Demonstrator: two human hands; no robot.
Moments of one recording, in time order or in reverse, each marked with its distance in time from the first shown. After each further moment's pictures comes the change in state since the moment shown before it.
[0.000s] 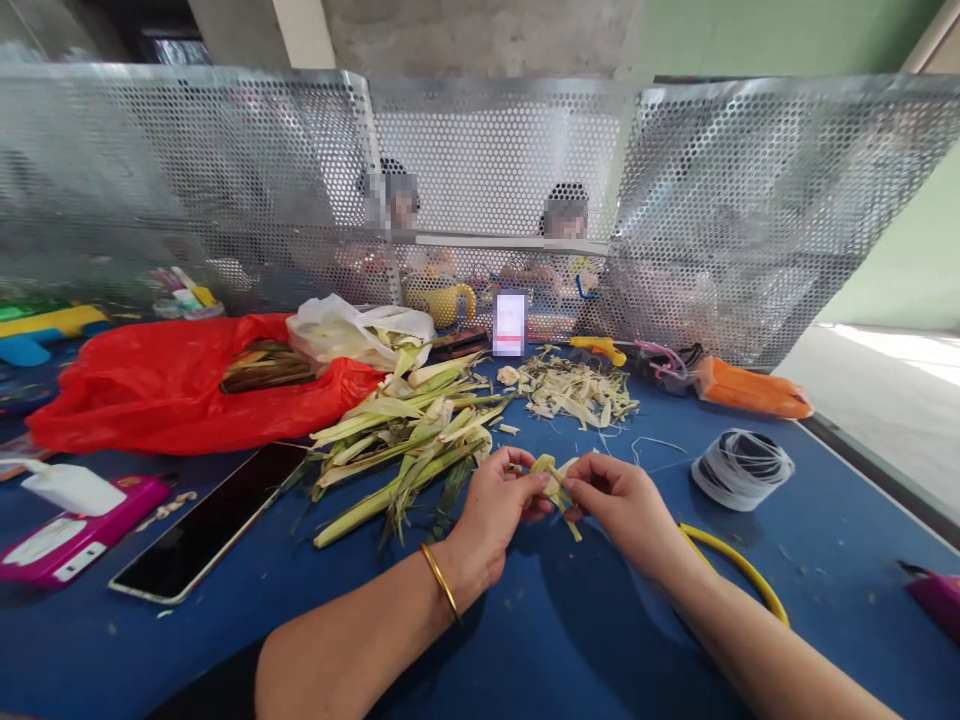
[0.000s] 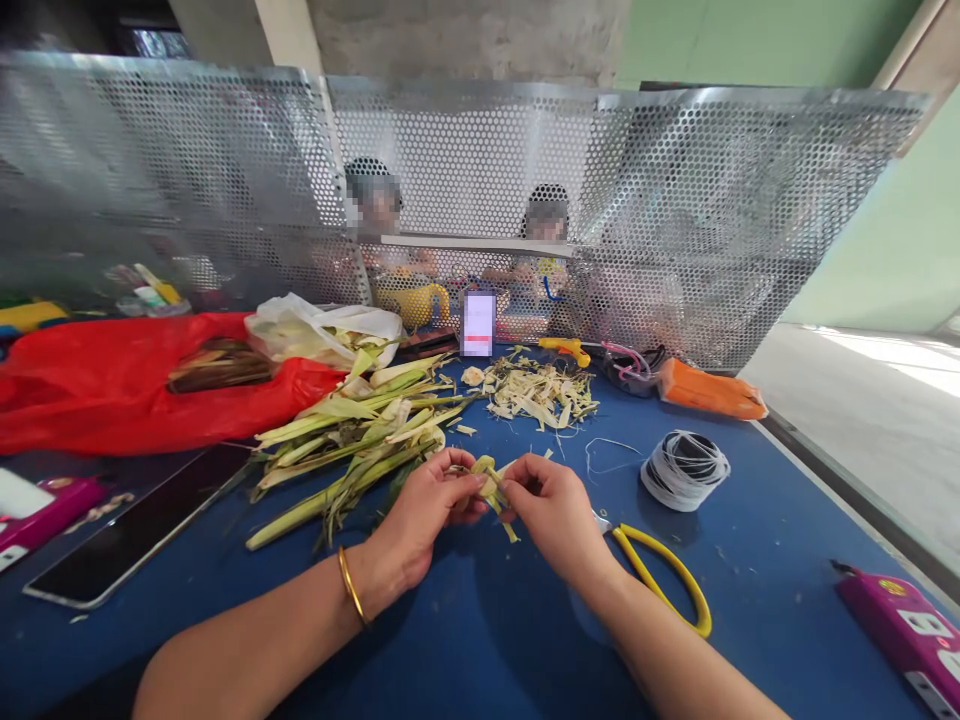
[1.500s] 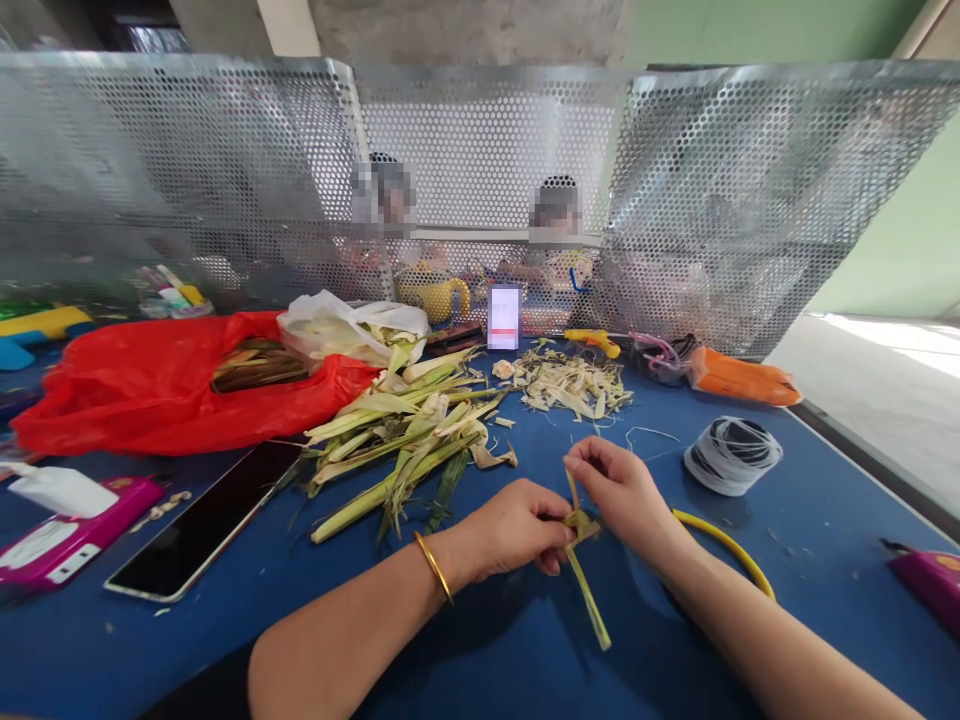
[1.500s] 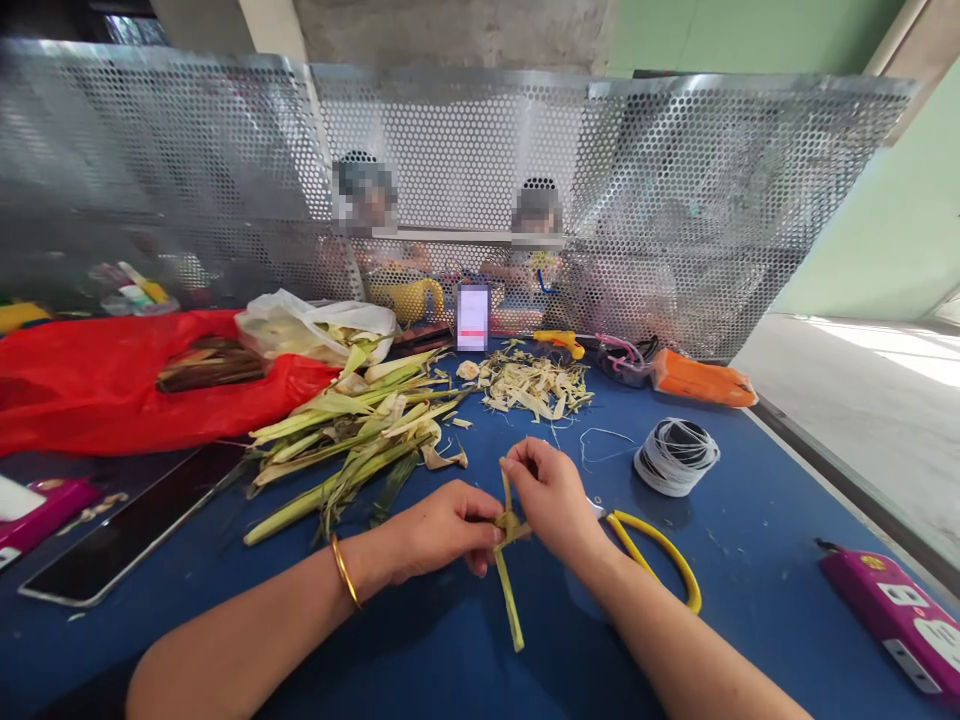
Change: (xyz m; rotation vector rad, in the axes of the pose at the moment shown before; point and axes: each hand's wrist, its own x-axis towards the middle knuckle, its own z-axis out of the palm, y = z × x) left_hand -0.002 -0.005 -0.008 0.477 -0.602 0.005; right_hand 0.001 -0.007 -0.002 -0.118 0.141 -0.125
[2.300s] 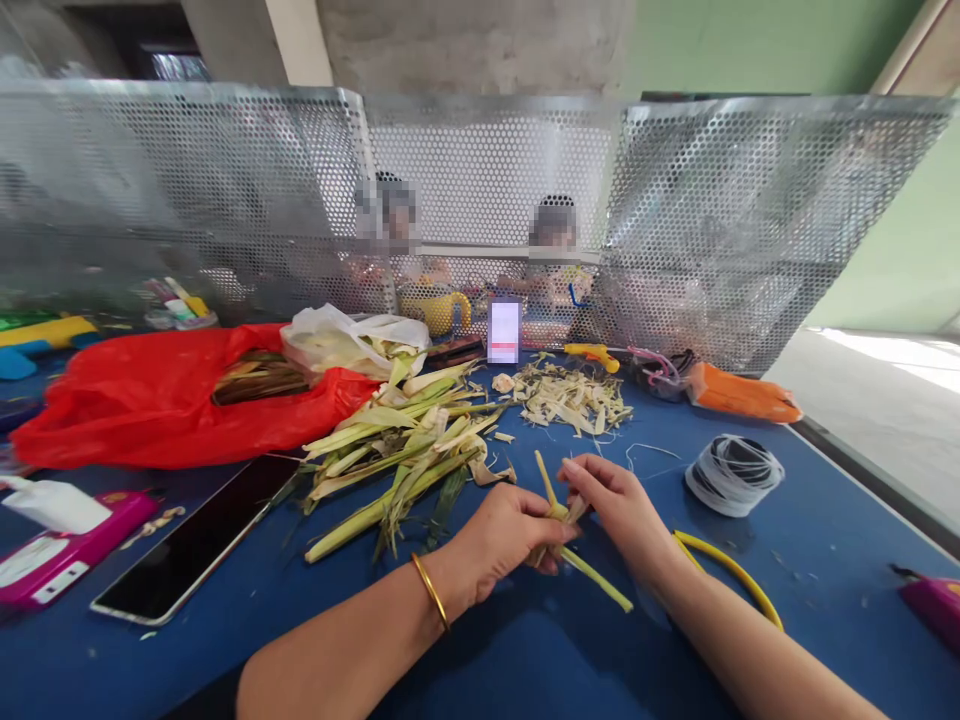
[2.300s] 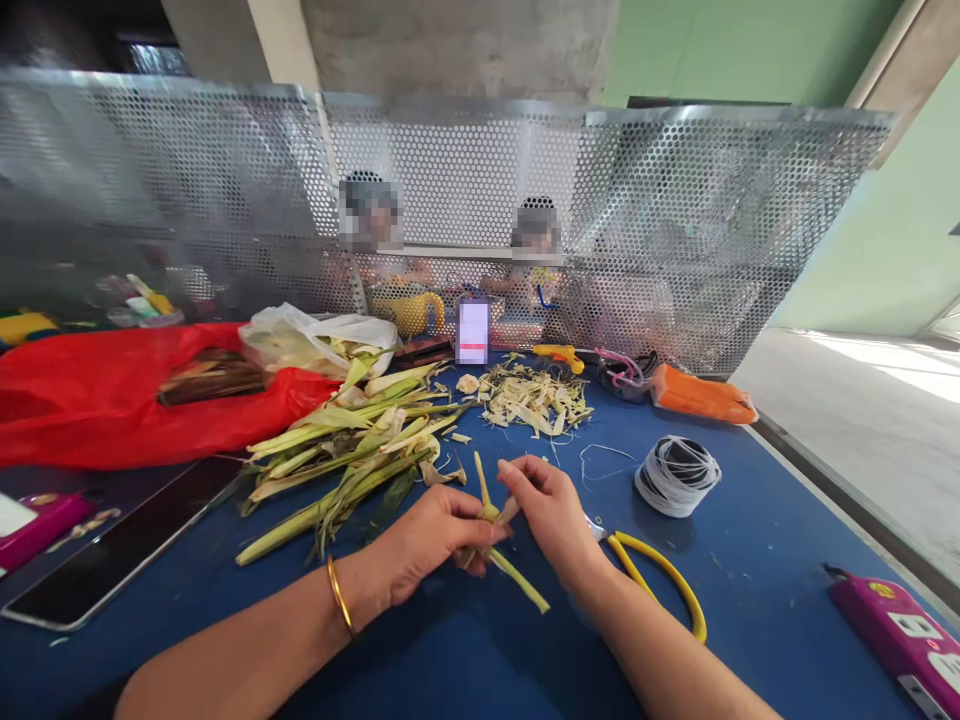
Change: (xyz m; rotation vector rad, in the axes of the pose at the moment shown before) left_hand 0.001 0.010 0.004 -0.239 0.248 -0.107; right_hand 0.002 0.001 0.003 0.230 -0.078 0.151
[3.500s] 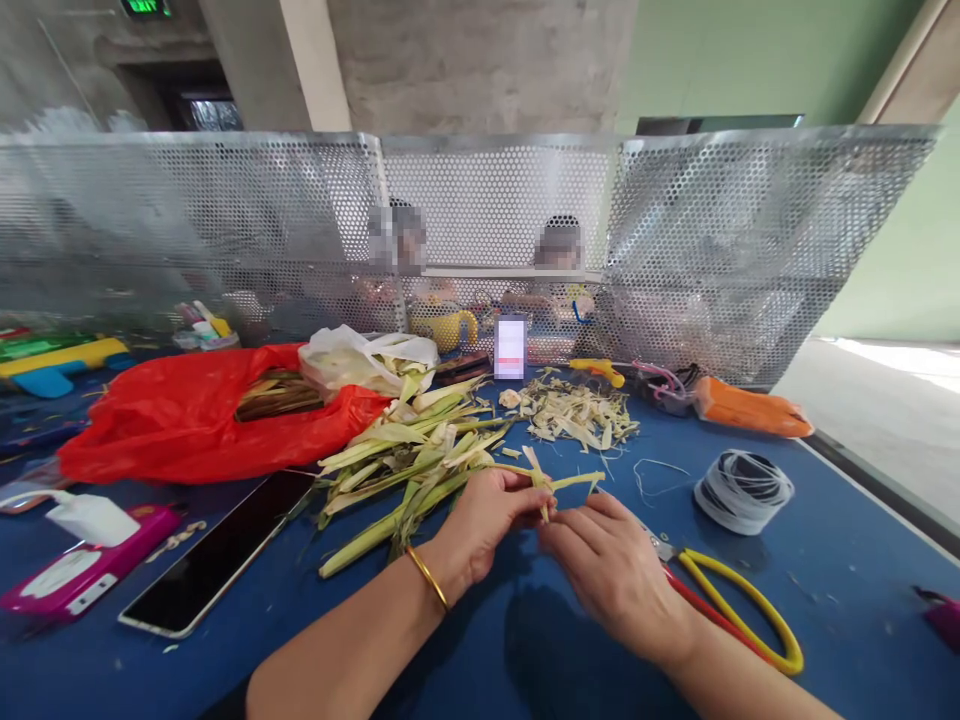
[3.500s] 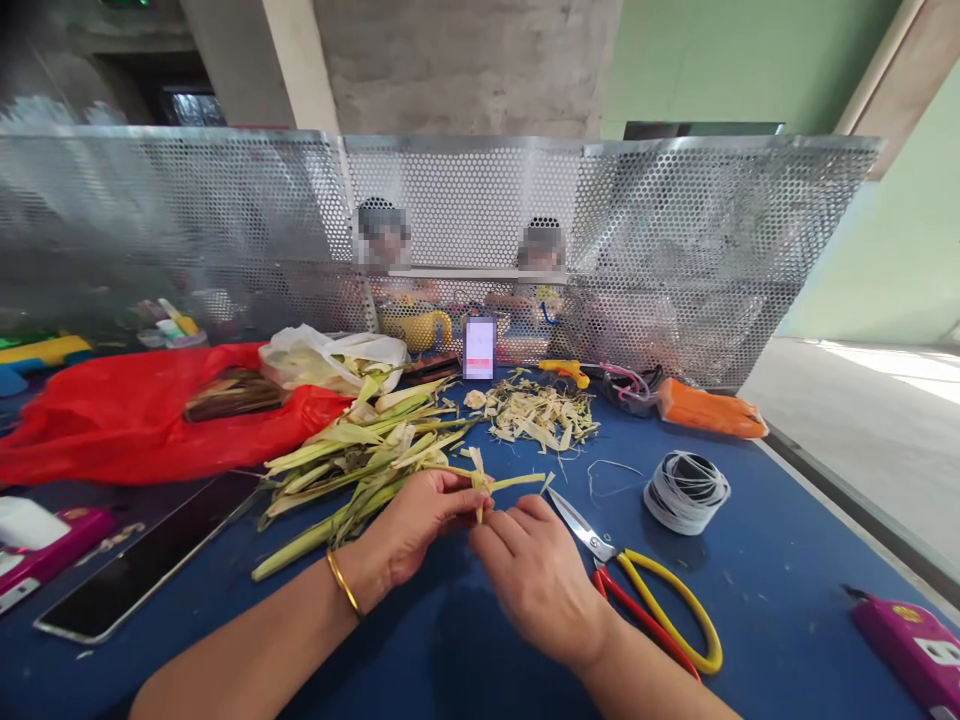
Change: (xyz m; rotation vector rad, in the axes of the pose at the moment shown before) left_hand 0.010 0.008 -0.024 -0.219 0.044 0.173; right_hand -0.025 0.001 0.009 -0.990 -0.024 -1.140
